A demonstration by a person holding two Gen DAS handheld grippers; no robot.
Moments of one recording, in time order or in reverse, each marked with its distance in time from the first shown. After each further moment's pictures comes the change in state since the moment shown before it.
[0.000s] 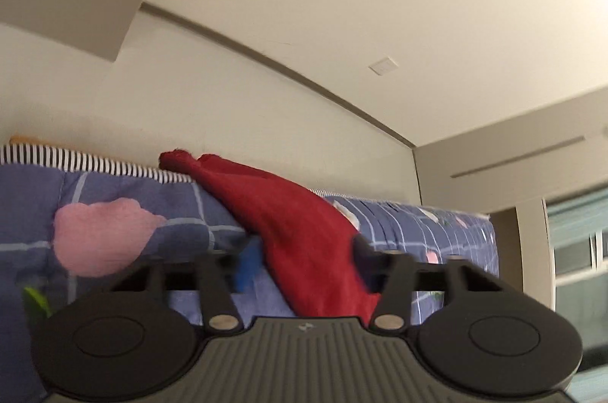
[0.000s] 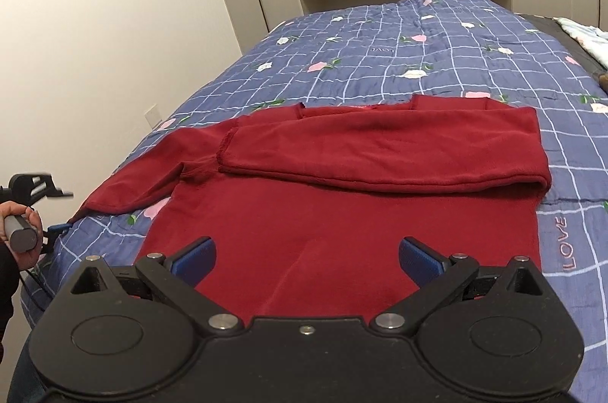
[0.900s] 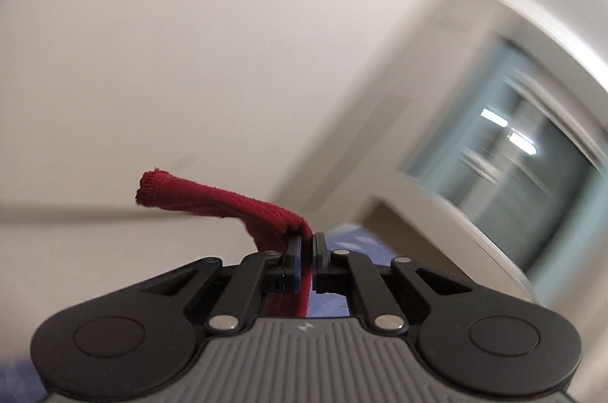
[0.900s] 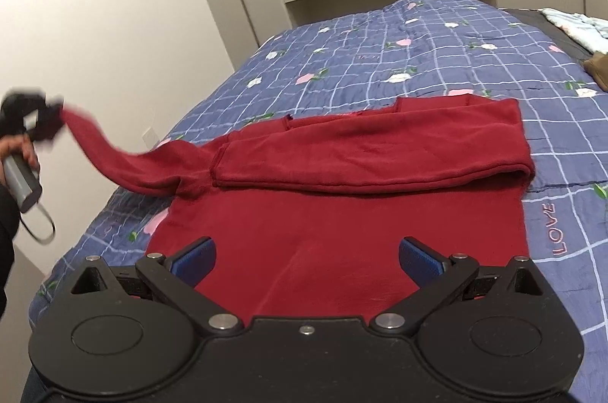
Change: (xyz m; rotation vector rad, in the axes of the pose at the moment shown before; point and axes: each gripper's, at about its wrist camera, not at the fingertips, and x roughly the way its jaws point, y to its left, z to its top) left arm -0.053 -0.166 -0.071 0.725 -0.271 -0.501; right arm -0.016 -0.015 -0.007 0.072 -0.052 -0.001
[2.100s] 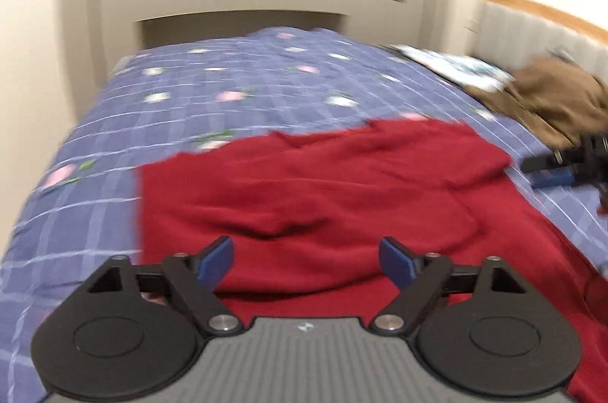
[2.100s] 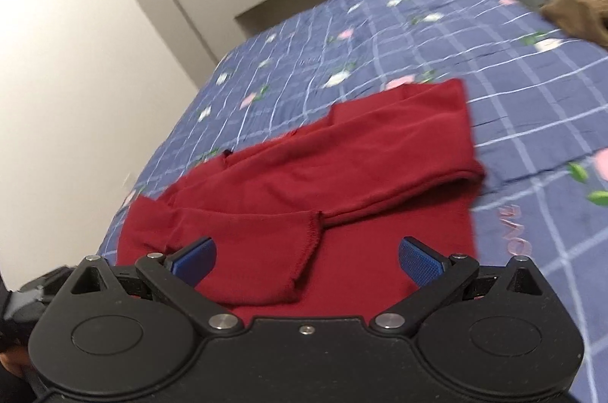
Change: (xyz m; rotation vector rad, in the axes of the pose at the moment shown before) left arm -0.050 -0.084 -0.165 0.729 0.635 -0.408; right arm 0.029 -0.081 0.037 0.205 0.032 0.008
